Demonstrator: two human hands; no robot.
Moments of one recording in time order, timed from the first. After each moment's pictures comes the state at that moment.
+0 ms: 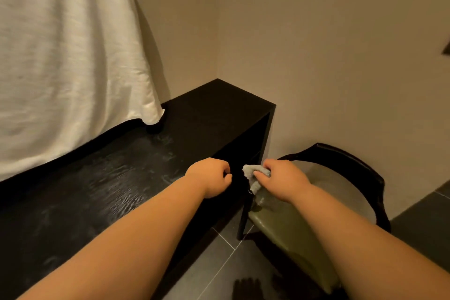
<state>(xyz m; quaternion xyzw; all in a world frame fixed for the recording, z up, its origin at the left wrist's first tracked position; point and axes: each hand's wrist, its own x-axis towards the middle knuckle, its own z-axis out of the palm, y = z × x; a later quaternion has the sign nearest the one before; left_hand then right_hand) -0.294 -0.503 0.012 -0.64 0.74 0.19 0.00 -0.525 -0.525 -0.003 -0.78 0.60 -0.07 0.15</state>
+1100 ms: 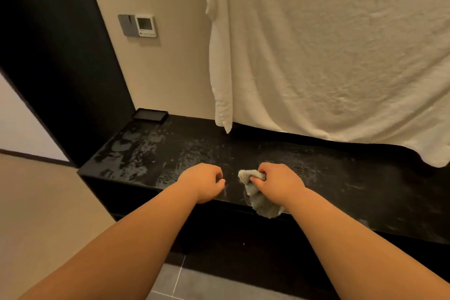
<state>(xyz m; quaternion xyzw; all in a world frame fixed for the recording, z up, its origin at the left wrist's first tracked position) 0.138 0.062 0.035 -0.94 0.29 0.17 -0.08 0.040 -0.155 0.023 -0.97 0.13 0.03 0.19</state>
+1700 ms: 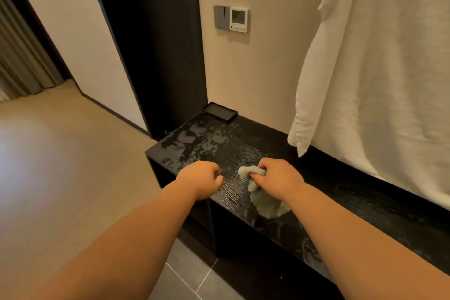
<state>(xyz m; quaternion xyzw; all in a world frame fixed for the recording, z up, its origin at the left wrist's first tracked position) 0.256 0.170 0.013 -0.98 0.09 0.15 -0.09 0.254 -0.071 0.011 -0.97 -0.06 0.08 0.21</state>
